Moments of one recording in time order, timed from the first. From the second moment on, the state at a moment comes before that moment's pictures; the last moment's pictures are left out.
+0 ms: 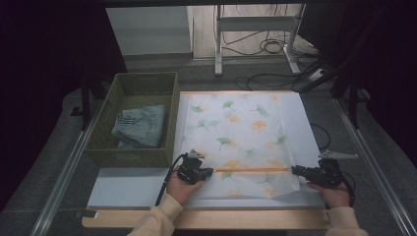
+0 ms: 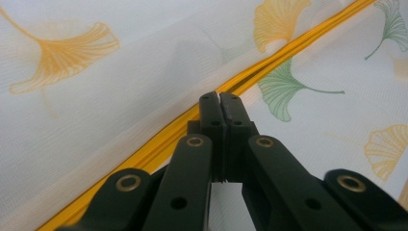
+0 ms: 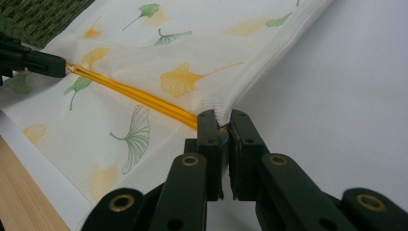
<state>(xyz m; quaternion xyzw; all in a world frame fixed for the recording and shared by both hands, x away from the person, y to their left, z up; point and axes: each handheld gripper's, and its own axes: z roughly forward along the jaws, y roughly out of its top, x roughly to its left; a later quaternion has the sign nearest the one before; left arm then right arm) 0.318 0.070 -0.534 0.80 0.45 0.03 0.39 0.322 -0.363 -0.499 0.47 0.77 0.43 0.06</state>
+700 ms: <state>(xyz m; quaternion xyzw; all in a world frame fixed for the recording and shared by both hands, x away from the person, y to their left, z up) 0.312 0.092 -0.534 0.80 0.46 0.03 0.39 0.322 -0.364 -0.499 0.47 0.77 0.43 0.07</state>
